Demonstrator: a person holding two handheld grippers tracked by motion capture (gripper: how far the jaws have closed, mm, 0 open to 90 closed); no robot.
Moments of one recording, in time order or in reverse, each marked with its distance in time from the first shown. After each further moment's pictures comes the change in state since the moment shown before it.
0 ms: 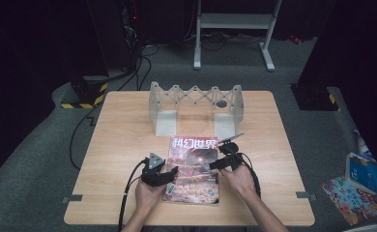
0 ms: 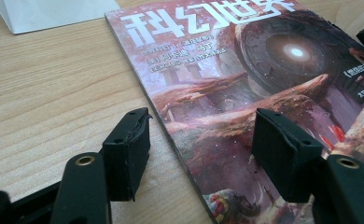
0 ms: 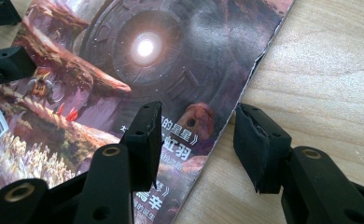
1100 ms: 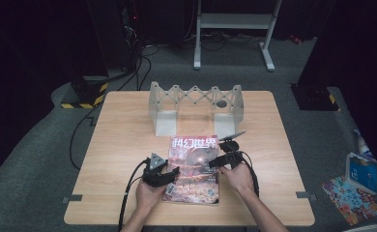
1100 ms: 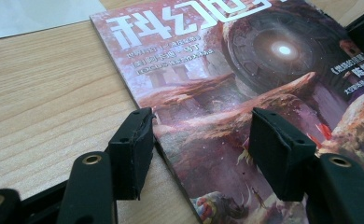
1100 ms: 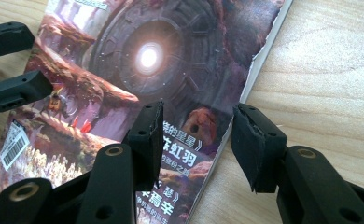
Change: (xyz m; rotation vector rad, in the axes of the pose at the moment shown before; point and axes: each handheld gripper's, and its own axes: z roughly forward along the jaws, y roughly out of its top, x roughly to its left) left arm -0.003 0.000 0.001 -0.003 -0.033 0.015; right arm -0.001 0.005 -0.004 0.006 0.033 0.075
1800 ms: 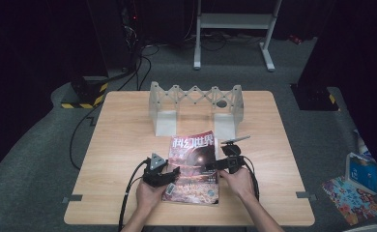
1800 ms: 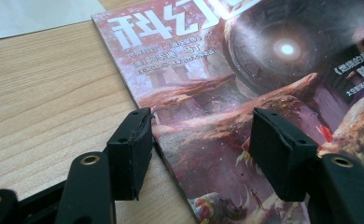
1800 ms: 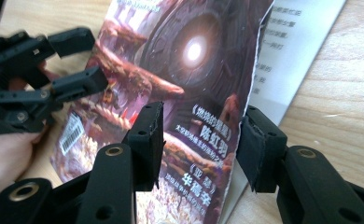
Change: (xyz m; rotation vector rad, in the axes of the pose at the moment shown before) left arm -0.001 0.000 0.001 0.000 0.005 0.008; right arm 0.002 -0.016 -0.004 -0.053 0.160 0.001
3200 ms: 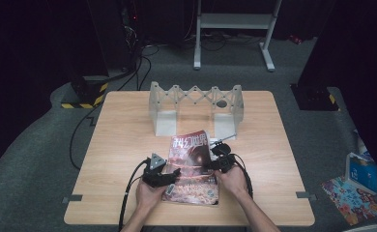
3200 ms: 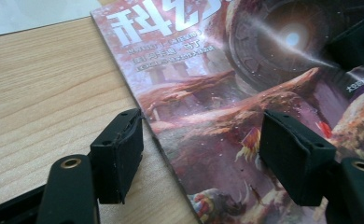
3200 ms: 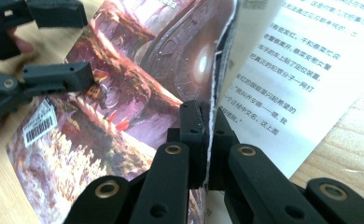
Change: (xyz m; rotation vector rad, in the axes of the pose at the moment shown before) left arm 0.002 0.000 -0.002 0.015 -0.020 -0.007; right arm 0.012 0.010 0.020 0.022 -0.060 -0.210
